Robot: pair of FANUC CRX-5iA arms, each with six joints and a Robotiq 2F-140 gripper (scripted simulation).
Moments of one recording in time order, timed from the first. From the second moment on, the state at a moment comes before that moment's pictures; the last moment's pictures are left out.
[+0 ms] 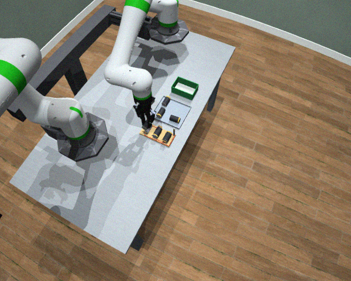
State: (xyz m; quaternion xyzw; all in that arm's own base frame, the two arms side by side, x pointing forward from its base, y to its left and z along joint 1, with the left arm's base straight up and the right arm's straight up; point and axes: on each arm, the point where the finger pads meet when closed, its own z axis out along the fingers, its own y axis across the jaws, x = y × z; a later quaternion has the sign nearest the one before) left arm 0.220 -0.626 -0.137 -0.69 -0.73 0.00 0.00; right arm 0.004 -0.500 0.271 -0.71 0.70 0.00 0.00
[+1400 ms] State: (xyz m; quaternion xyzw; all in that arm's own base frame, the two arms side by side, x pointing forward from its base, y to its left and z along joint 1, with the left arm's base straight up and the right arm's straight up) left arm 0.220 -0.626 -0.150 -0.69 -0.73 0.00 0.00; right arm 0.004 -0.500 0.271 -0.71 0.70 0.00 0.00
